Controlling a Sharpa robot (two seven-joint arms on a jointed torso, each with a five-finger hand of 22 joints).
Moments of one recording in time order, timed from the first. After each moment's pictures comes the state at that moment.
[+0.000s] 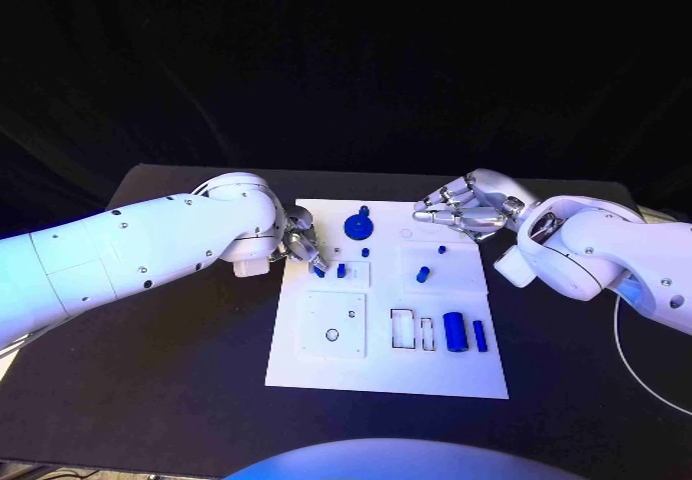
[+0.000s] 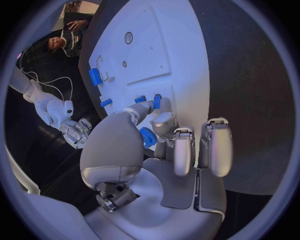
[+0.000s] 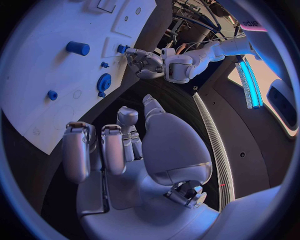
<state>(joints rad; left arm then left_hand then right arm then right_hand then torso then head) 1.29 -0.67 -0.04 1.42 -1.07 0.25 -0.63 1.13 -0.15 0.56 0.09 0.35 1.04 0.03 0.43 0.76 1.40 -0.05 1.05 1.00 1.47 -0.09 1.57 1.31 0.03 1.47 0.02 1.48 1.31 1.24 -0.95 -0.03 1.63 -0.80 -0.26 0.02 1.25 0.00 -0.04 0.15 0.25 0.99 0.14 0.07 0.07 1.28 0.05 0.91 1.12 1.47 -0.02 1.45 1.31 0.05 1.45 0.08 1.44 1.29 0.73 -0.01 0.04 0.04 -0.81</state>
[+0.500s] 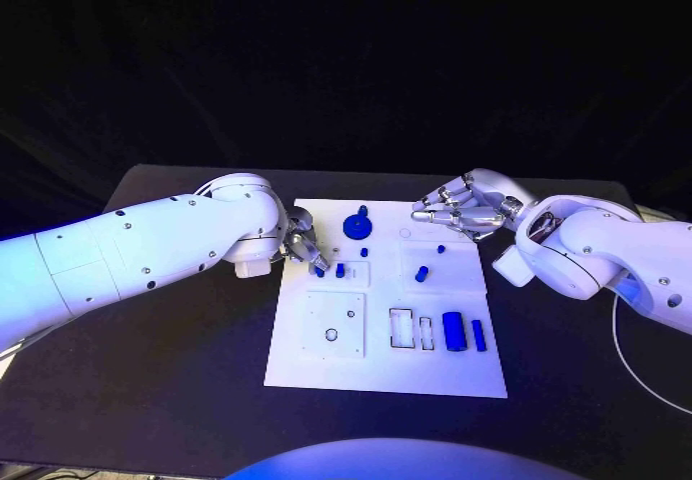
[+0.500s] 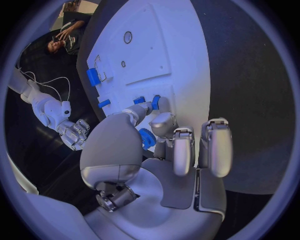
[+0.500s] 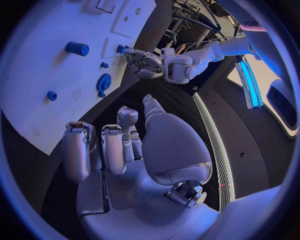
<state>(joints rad) 1.29 -0.65 -0.04 1.41 -1.07 0.25 -0.66 1.07 -0.14 0.54 0.11 0.35 1.08 0.01 0.42 0.76 1.41 -0.05 1.05 1.00 1.47 -0.09 1.57 1.31 0.03 1.47 0.02 1.49 1.31 1.24 -0.95 -0.03 1.63 -0.80 -0.26 0.02 1.25 0.00 -0.04 0.15 0.25 0.99 0.14 0.07 0.07 1.28 0.05 0.91 1.12 1.47 -0.02 1.45 1.31 0.05 1.45 0.08 1.44 1.29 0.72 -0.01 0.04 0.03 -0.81</state>
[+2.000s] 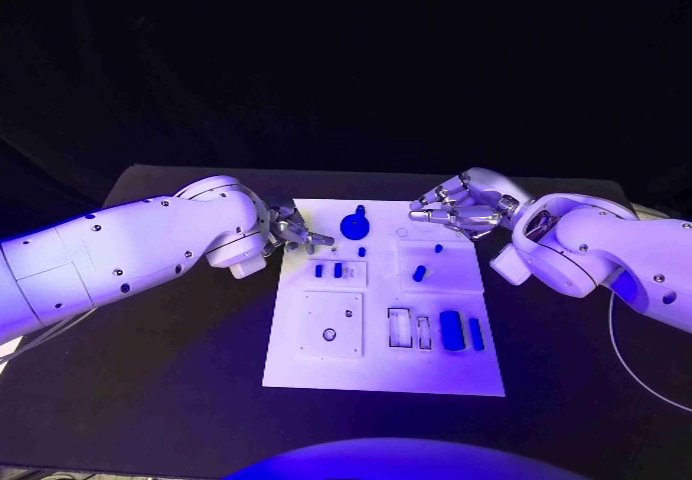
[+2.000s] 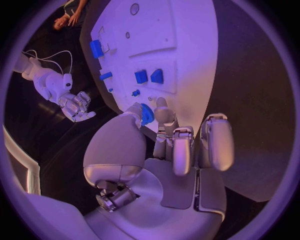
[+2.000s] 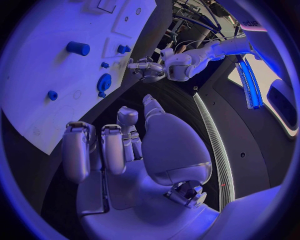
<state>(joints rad) 1.28 -0.71 -0.03 1.44 -0.99 -0.01 -0.60 1.04 -0.08 0.07 0.29 0.17 1.06 0.03 0.36 0.80 1.33 -0.04 0.94 0.86 1.47 -0.10 1.57 1.31 0.04 1.47 0.01 1.37 1.31 1.24 -0.95 -0.03 1.63 -0.80 -0.26 0.02 1.25 0.01 -0.04 0.16 0.25 0.99 0.14 0.07 0.07 1.28 0.05 0.91 1.12 1.47 -0.02 1.45 1.31 0.05 1.45 0.08 1.43 1.29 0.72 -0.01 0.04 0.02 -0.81</state>
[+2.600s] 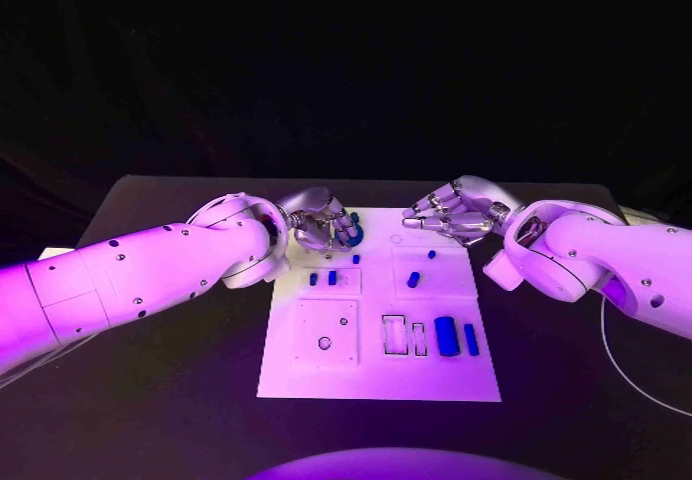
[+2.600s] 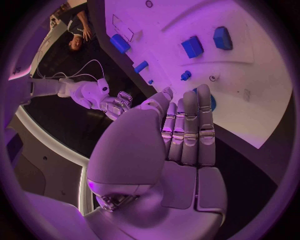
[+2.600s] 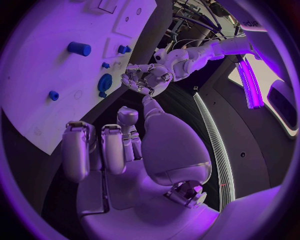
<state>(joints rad) 1.25 -0.66 -0.05 1.41 -1.14 -0.19 -0.07 1.50 -0.15 0.30 0.13 0.14 0.98 0.13 0.09 0.40 1.04 0.09 0.24 0.24 1.15 0.02 0.77 0.71 0.17 1.13 0.12 0.41 0.88 1.24 -0.95 -0.03 1.63 -0.80 -0.26 0.02 1.26 0.01 -0.04 0.16 0.26 0.99 0.14 0.07 0.07 1.28 0.05 0.91 1.11 1.47 -0.02 1.45 1.31 0.05 1.44 0.08 1.43 1.28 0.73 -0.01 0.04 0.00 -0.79</state>
